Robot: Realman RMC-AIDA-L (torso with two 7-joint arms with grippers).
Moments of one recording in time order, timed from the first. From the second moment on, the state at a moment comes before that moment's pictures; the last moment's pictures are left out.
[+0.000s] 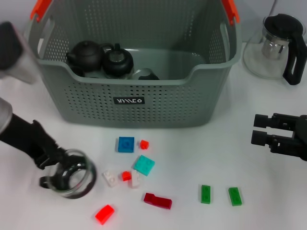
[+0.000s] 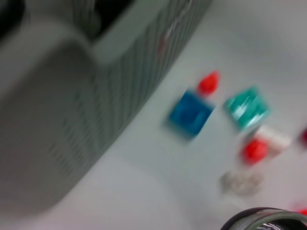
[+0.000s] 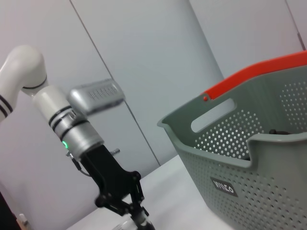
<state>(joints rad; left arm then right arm) -0.53 -2.15 0.92 1.41 2.71 1.86 -2.00 0.42 2.02 -0.62 -0.67 -1.93 -1.83 1.54</state>
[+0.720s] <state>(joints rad) -0.65 -2.01 0.50 0.84 1.81 2.00 -1.97 0.42 2.02 -0.62 -0.66 -1.93 -1.83 1.53</state>
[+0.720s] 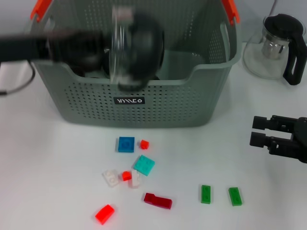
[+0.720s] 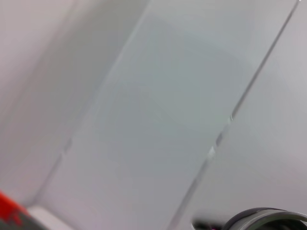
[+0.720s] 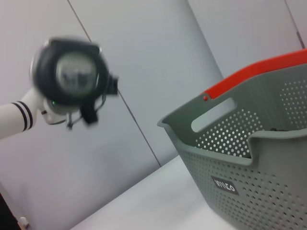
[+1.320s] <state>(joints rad) -0.82 -1.96 0.74 1.04 2.05 1.42 -2.17 0.41 2.02 -0.62 -0.66 -1.93 -1.83 1.53</state>
